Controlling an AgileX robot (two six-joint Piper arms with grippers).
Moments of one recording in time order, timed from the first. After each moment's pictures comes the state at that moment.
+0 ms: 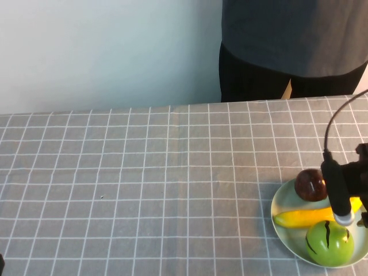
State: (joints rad) right arm 0.27 1.57 -0.85 -0.11 0.70 -1.30; left arm -0.14 -0.01 0.02 0.15 0.37 -0.11
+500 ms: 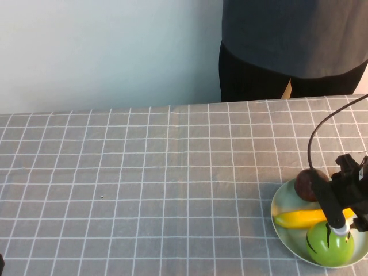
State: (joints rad) right arm 0.24 1.76 -0.85 -0.13 0.52 -1.50; left arm -0.14 -0.01 0.02 0.15 0.37 -0.11
